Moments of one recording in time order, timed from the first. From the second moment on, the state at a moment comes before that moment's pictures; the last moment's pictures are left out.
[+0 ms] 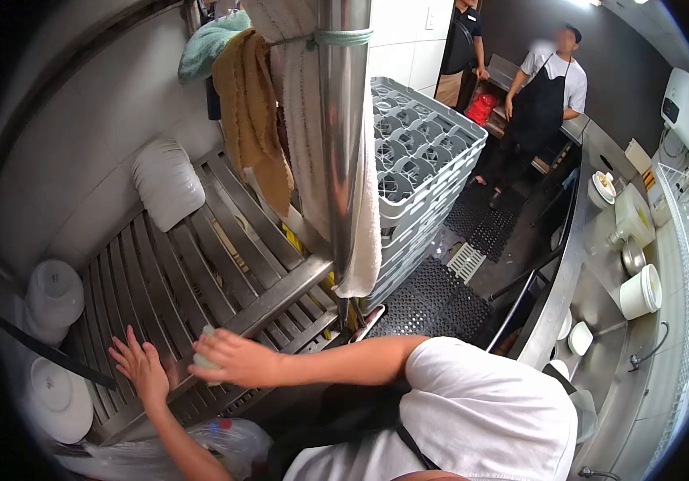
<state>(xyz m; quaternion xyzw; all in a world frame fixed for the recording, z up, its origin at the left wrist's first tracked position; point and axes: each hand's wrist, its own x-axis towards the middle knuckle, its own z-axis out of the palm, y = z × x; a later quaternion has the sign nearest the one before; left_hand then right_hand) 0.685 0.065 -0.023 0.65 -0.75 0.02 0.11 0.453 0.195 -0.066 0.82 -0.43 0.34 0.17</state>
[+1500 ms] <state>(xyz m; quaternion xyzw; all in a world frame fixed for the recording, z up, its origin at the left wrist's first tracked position) 0.702 0.051 -0.044 0.64 -0.75 0.06 0.17 0.297 0.224 -0.108 0.66 -0.51 0.46 0.29</state>
